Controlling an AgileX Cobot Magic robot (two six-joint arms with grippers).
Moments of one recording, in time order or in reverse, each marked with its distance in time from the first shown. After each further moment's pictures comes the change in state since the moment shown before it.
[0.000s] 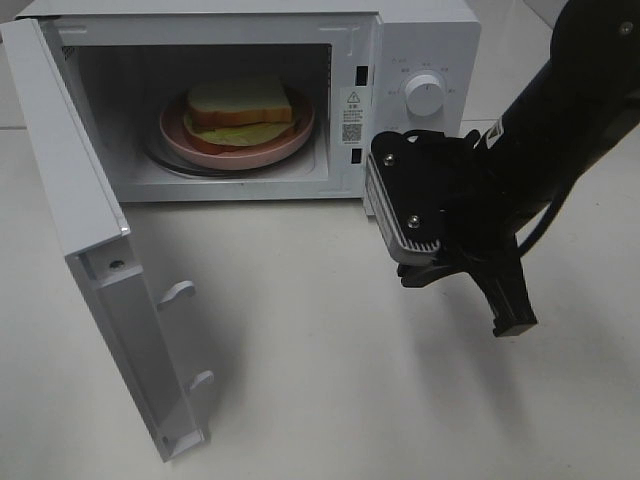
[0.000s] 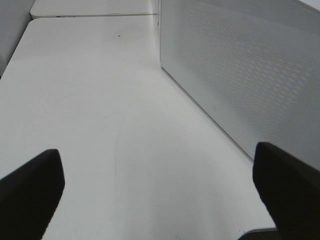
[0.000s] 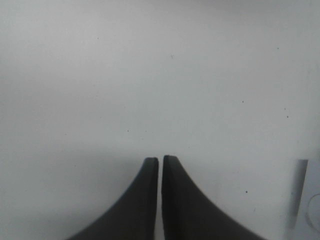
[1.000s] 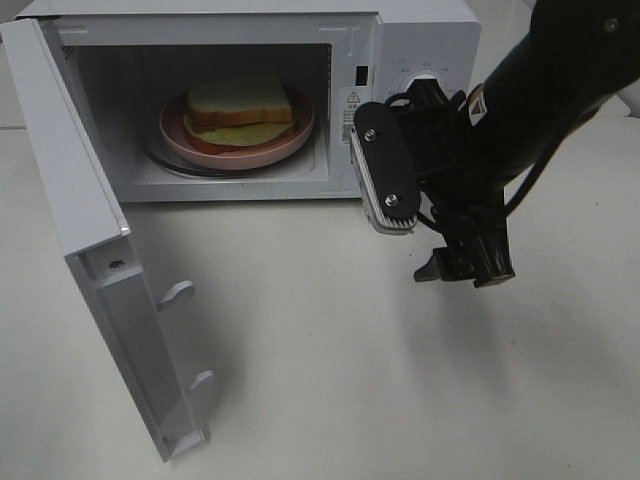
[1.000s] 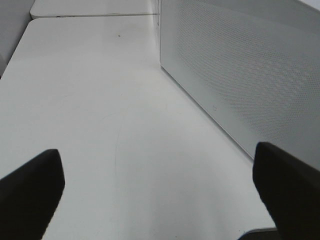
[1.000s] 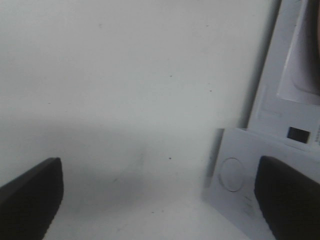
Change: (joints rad) left arm 0.000 0.000 0.000 0.000 0.000 0.000; right arm 0.070 0.005 -0.076 -0.326 -0.095 0.273
